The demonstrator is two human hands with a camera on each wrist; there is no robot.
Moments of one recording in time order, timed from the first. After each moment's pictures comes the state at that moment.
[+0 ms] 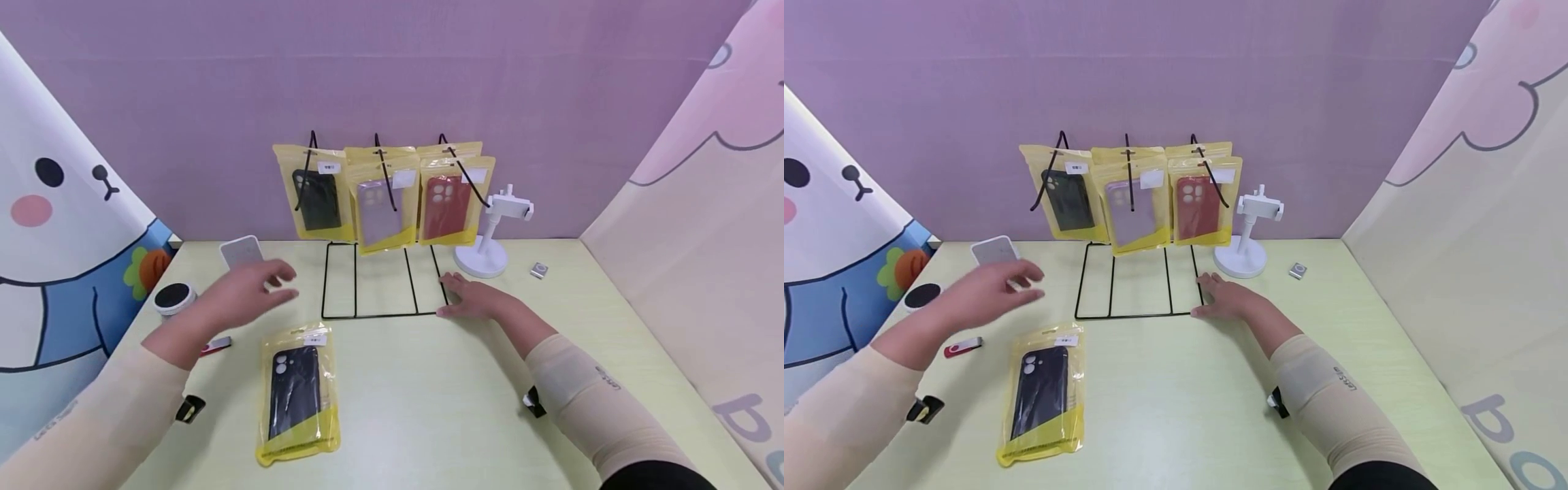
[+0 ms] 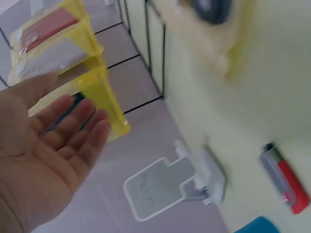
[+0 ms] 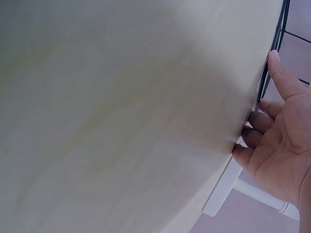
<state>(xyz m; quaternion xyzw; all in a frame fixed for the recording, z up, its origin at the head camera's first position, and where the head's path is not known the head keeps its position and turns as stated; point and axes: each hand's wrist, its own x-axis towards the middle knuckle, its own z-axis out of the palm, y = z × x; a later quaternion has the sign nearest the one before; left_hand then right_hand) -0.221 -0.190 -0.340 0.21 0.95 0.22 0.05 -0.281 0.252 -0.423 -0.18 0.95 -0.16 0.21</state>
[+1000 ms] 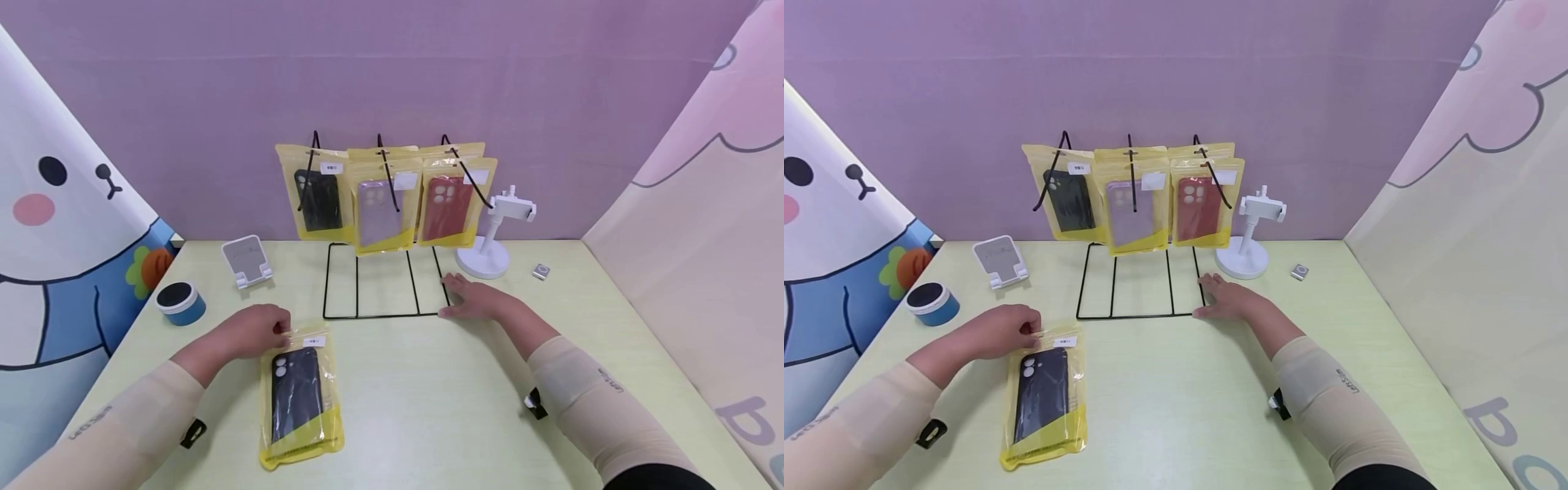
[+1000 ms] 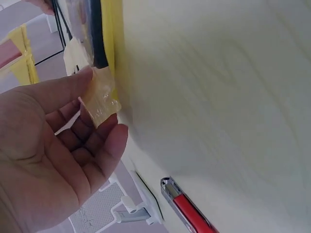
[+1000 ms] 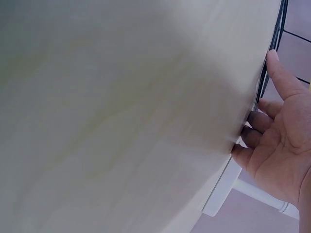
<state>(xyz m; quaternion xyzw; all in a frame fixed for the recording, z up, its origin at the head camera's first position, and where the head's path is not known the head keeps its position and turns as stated) -0.215 -0.195 -0.413 0.20 0.96 0.14 0.13 -0.282 0.253 -0.425 -0.19 0.95 -0.16 0.20</state>
